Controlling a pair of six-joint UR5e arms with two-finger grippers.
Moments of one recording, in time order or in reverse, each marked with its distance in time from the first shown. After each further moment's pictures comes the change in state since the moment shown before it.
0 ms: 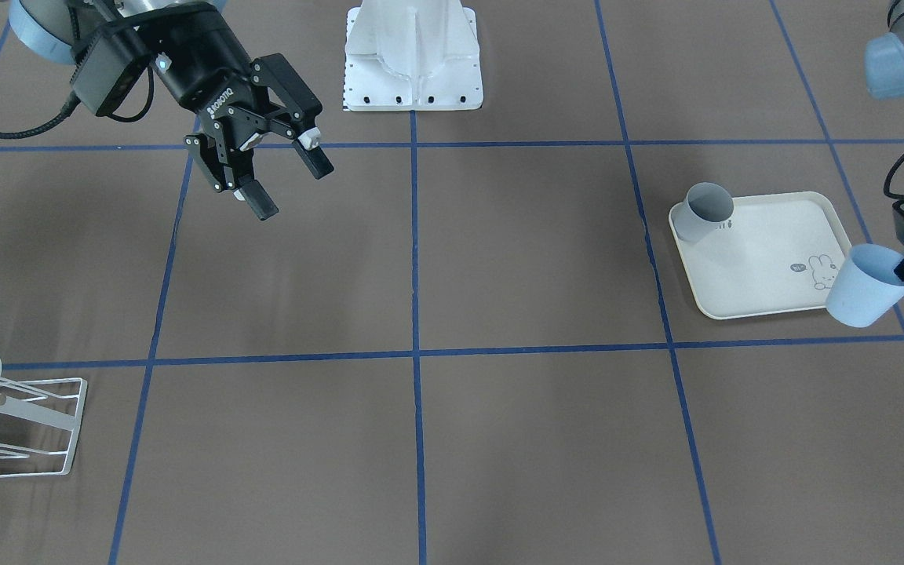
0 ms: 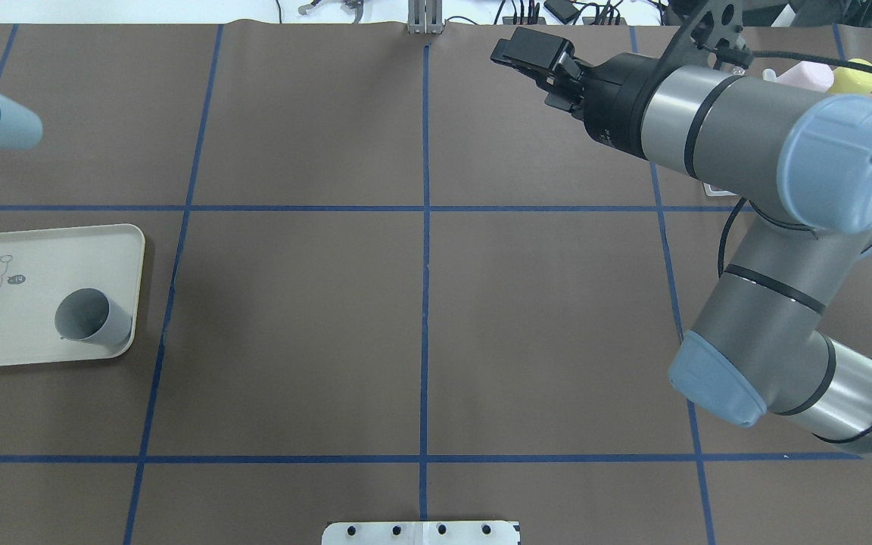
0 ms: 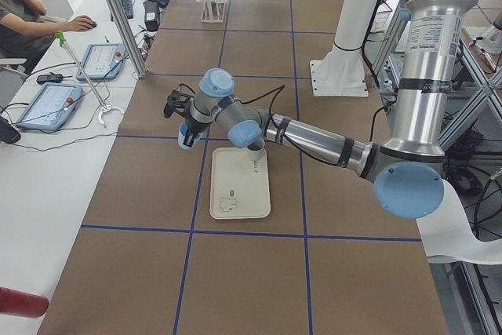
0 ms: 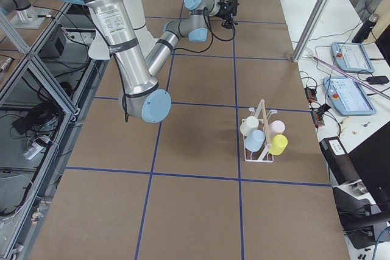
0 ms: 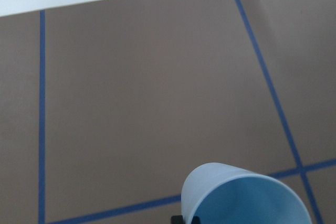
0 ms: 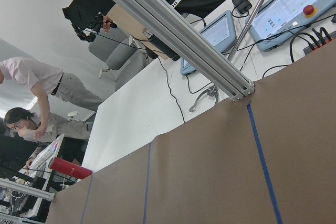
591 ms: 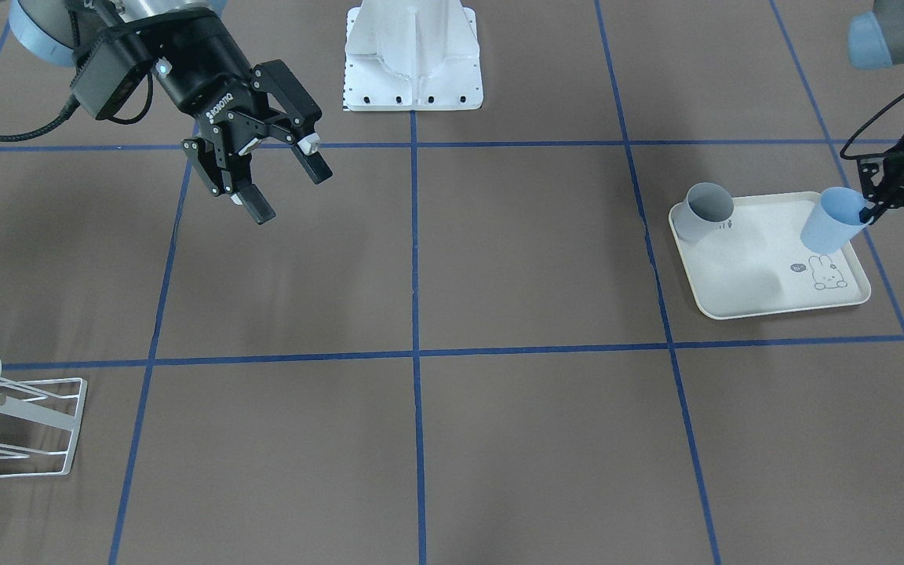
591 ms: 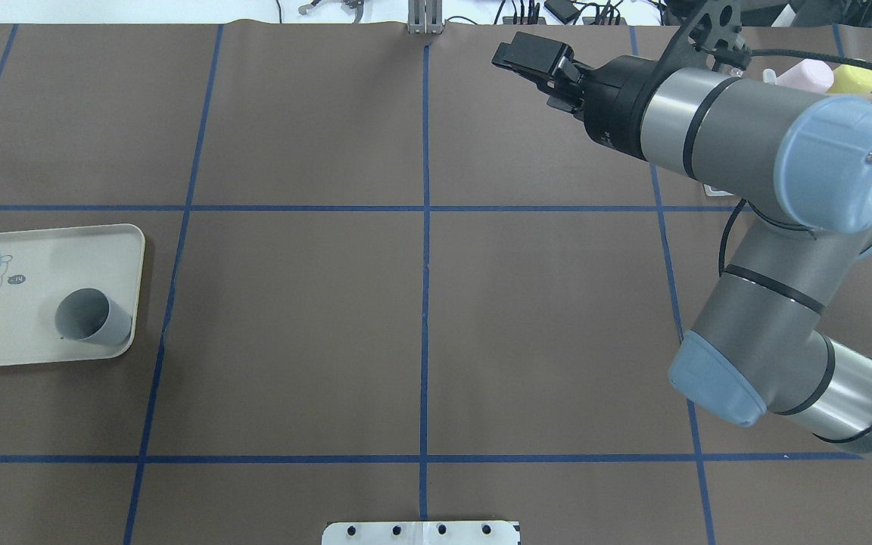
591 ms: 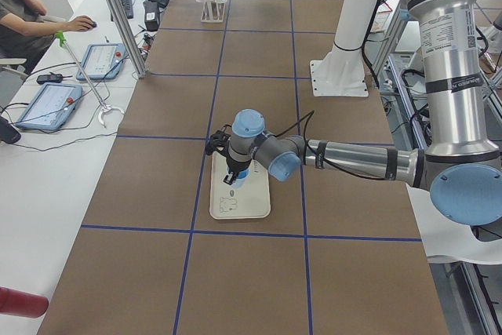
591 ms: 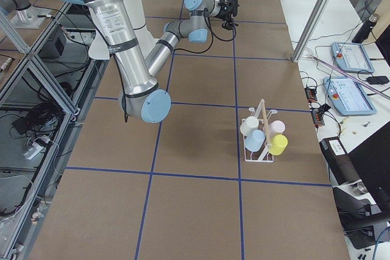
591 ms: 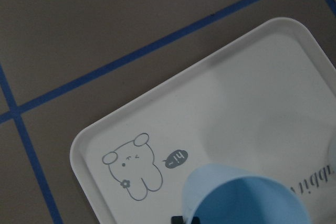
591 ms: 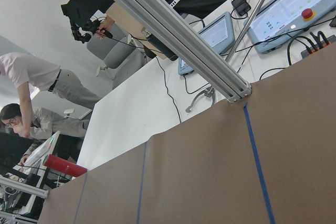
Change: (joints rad) left arm 0.050 0.280 -0.056 0.026 -0.050 0.346; right arm 0.000 -0.003 -0.003 -0.002 0.000 -0.023
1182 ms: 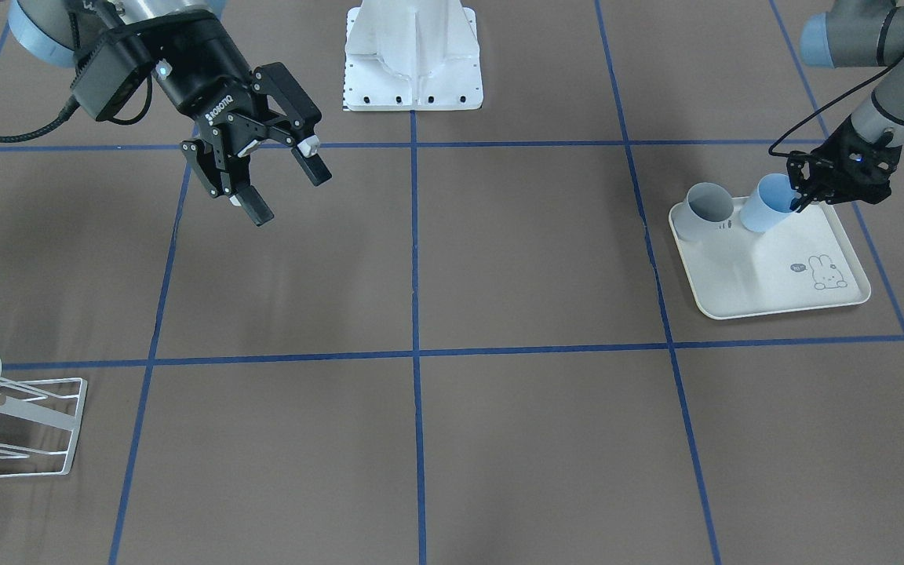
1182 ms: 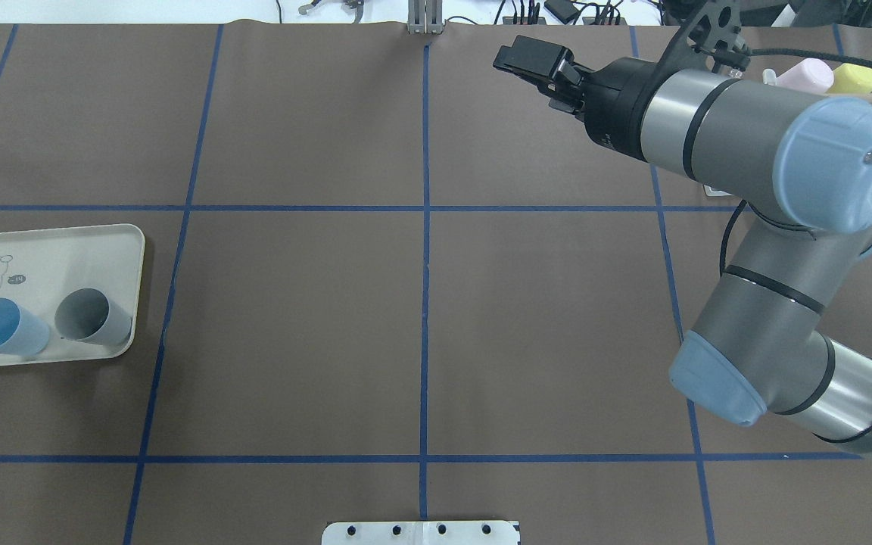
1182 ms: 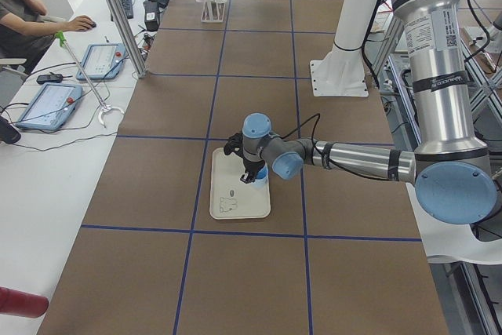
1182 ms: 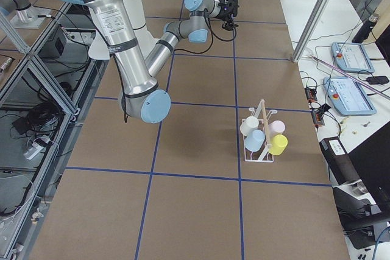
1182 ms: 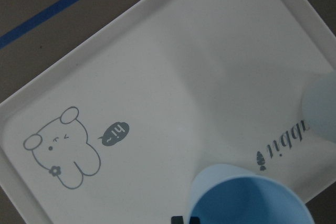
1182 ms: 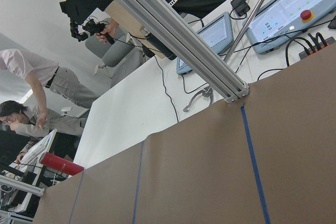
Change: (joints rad) left arm 0.241 0.063 0.001 -0.012 0.014 0.046; right arm 0.000 -0.003 -0.002 -0.004 0.001 -0.016
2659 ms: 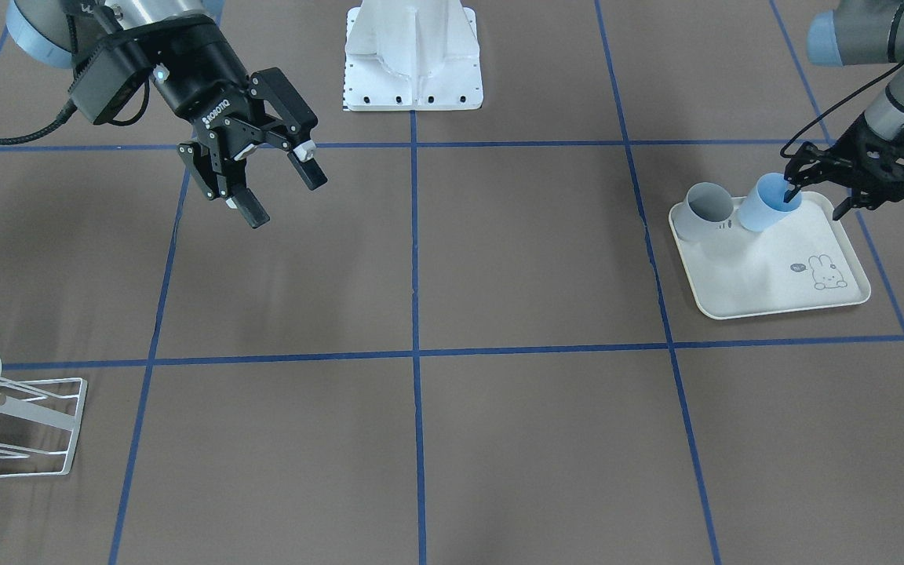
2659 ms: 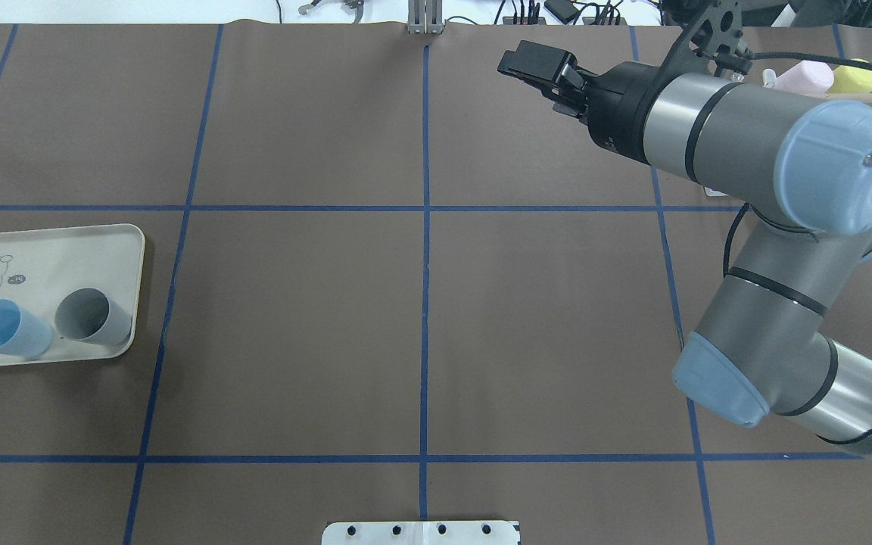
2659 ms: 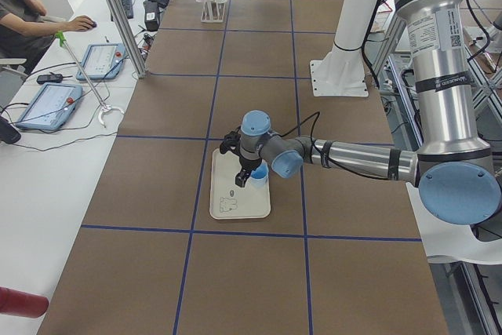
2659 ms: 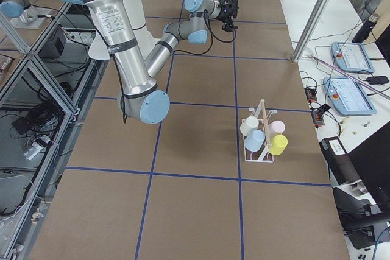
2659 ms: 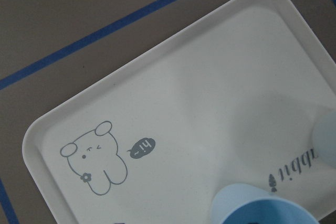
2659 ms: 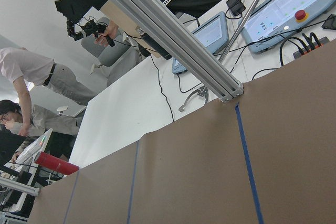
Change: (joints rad) left arm -0.009 -0.002 -0.011 -0.004 0.026 -0.044; right arm 0.000 -0.011 0.000 -0.002 0.002 -0.001
